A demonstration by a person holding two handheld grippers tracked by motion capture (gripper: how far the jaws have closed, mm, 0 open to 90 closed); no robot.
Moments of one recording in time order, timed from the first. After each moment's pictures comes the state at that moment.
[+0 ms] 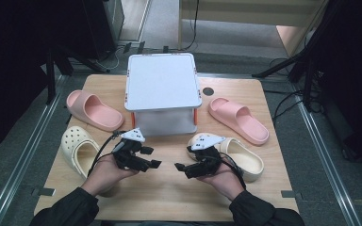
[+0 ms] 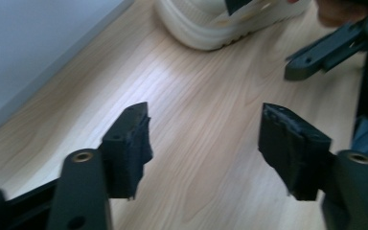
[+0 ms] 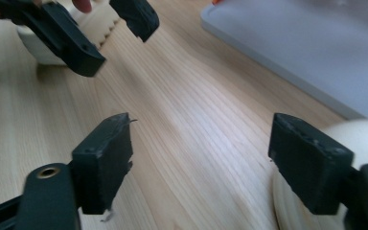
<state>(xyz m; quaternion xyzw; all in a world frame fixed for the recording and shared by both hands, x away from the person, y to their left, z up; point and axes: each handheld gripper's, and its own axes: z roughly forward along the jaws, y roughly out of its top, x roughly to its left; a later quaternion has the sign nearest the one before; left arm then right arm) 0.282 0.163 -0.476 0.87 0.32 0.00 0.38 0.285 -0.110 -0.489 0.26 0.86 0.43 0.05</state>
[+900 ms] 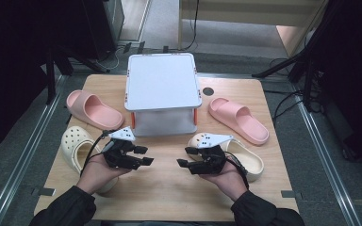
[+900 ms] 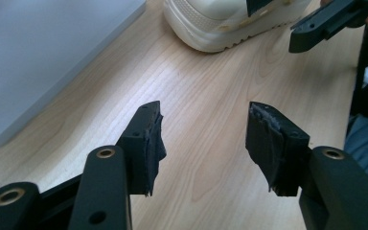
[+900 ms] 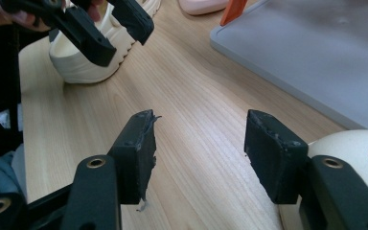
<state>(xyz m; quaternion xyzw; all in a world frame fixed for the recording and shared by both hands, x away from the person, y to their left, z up) 0.277 0.183 -0.464 0.86 0.32 0.00 0.40 0.282 -0.121 -0.476 0.26 0.85 0.47 0.03</state>
